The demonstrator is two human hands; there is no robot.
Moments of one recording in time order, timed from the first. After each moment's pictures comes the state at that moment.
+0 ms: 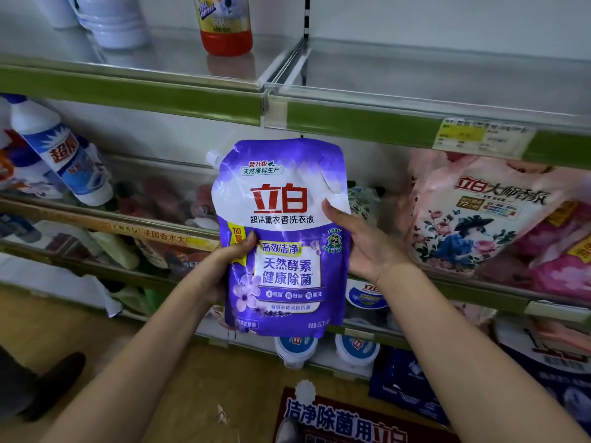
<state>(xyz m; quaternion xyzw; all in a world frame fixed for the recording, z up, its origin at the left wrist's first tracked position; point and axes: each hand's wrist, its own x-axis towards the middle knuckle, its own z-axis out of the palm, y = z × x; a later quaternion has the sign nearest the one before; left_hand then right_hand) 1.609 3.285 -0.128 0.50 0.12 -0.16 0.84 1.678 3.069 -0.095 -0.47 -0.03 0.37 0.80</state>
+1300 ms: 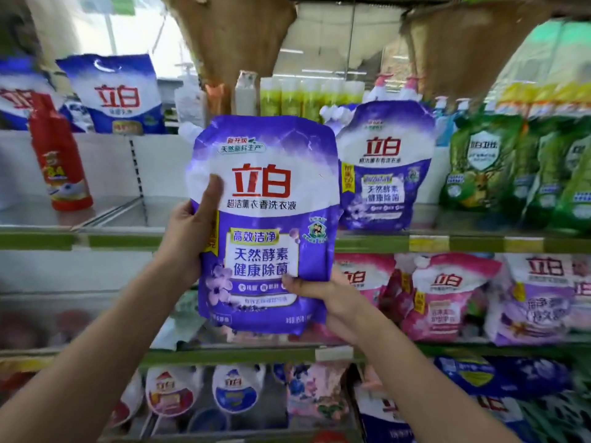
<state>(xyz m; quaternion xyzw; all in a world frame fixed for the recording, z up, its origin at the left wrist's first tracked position) 1.559 2.945 0.114 0.59 -0.04 0.14 0.79 1.530 2.753 0.051 -0.57 -0.13 0.10 0.80</state>
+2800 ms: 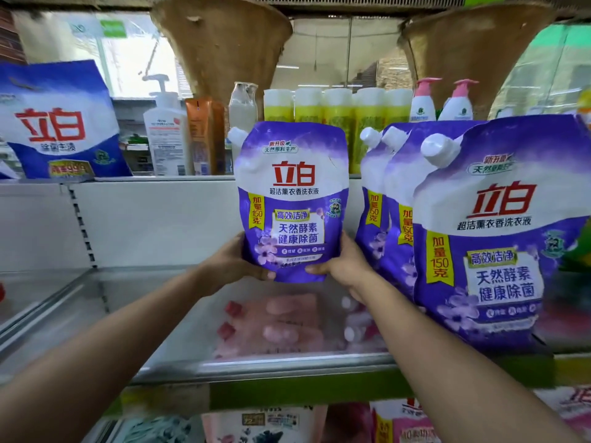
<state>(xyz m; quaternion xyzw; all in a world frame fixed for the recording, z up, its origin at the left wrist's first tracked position) 1.893 2.978 0.097 0.76 -0.23 -0.07 0.61 1.879 2.754 0.084 -0.73 -0.04 -0.09 0.67</state>
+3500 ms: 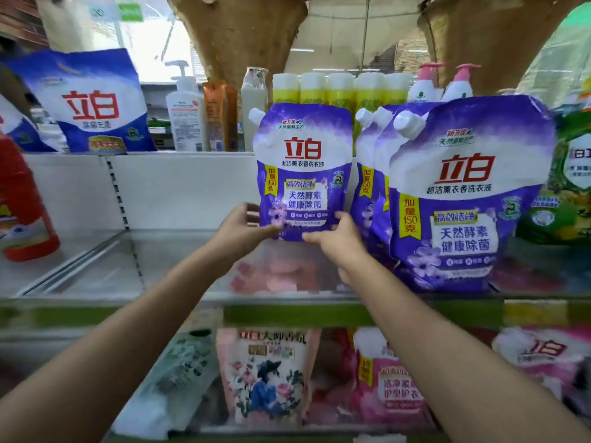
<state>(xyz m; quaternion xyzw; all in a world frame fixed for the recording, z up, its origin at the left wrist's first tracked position) 1.790 2.945 0.119 0.83 -0.05 0.12 0.55 1.794 2.778 0.100 -0.75 0.04 -0.14 0.65</state>
